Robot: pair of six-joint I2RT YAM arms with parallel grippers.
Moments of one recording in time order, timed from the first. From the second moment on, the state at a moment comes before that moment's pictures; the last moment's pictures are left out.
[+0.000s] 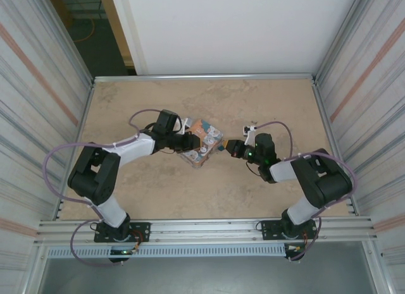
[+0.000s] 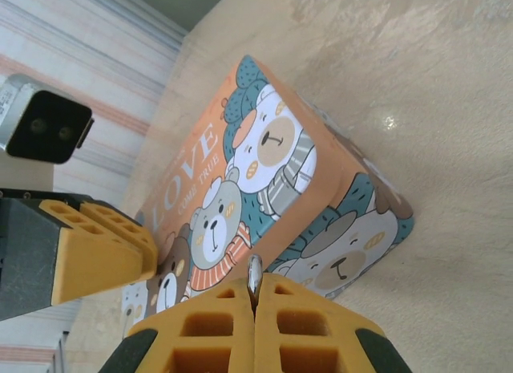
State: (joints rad) left arm -0.50 1.67 0.97 -0.15 0.61 -0.62; right arm 0.42 1.56 0.41 0.81 -0.44 0.78
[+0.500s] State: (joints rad) left arm -0.49 1.36 0.92 -0.29 0.50 -0.58; right arm 0.47 1.24 0.50 0.27 -0.36 0.58
